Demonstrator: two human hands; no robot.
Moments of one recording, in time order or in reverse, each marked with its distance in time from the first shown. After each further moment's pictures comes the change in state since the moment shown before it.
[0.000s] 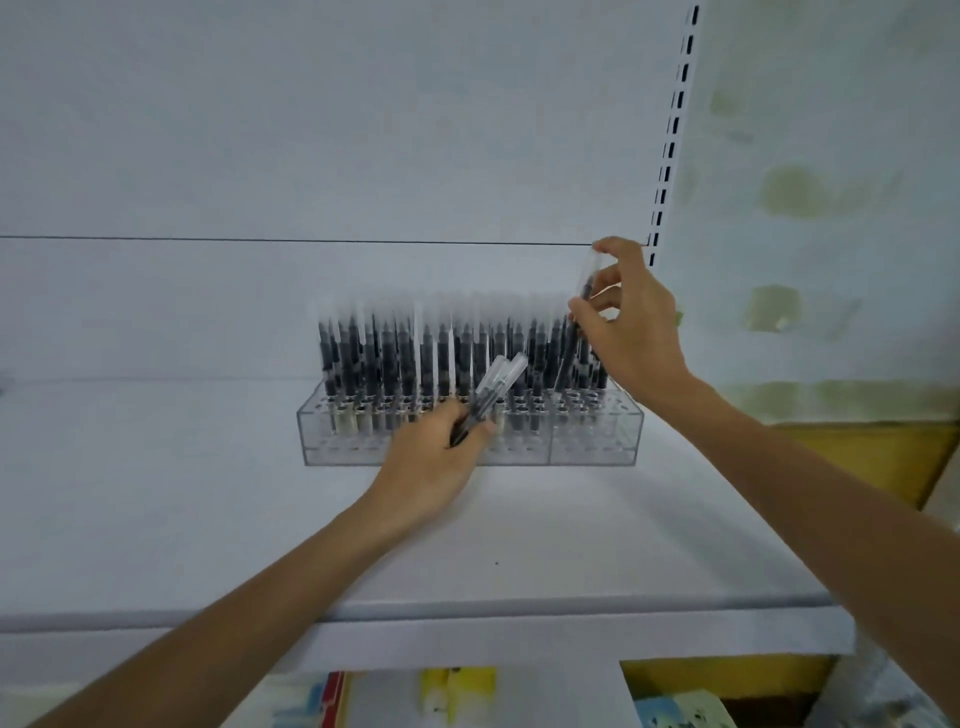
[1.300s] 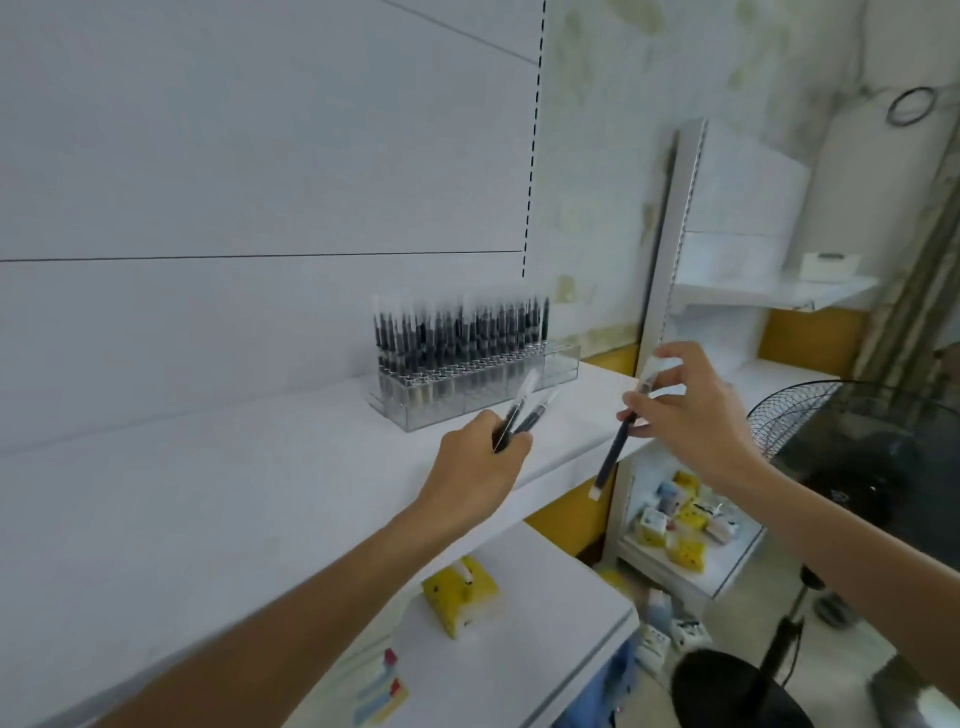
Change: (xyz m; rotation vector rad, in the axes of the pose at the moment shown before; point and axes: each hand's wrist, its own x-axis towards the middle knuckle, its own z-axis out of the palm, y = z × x) left_hand -0.088 -0.072 -0.142 -0.278 -0.485 0.292; right_hand -0.176 -0.256 0.031 -0.268 0.338 0.664
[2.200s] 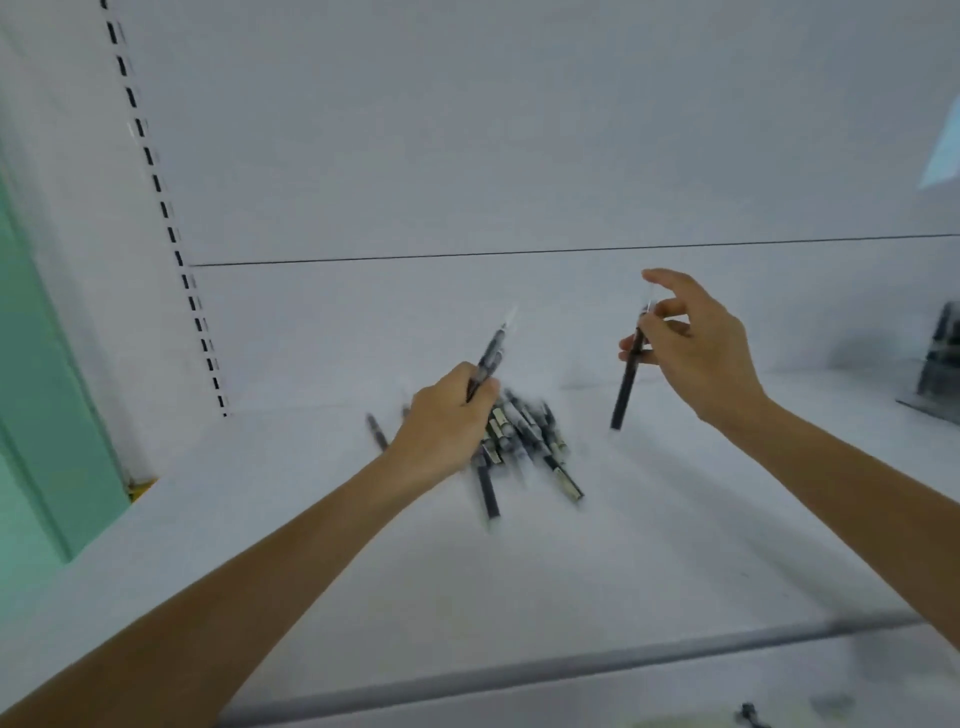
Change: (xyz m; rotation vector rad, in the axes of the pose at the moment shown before) left_hand -0.237 -0.164 -0.424 0.231 0.449 -0.307; right_hand -0.158 -0.270 0.401 0.390 -0.400 -0.242
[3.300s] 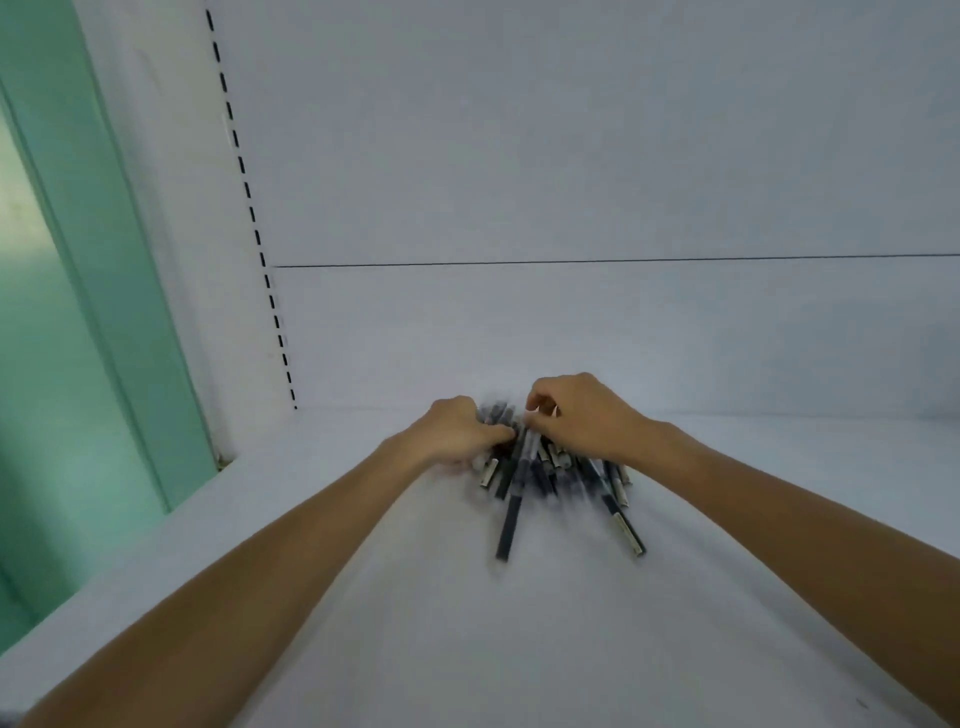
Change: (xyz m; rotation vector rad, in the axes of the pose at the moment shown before) left_hand 0.064 -0.052 -0.010 0.382 -0.132 -0.334; right_hand 0.026 0.031 0.117 -0.618 -0.735 -0.286
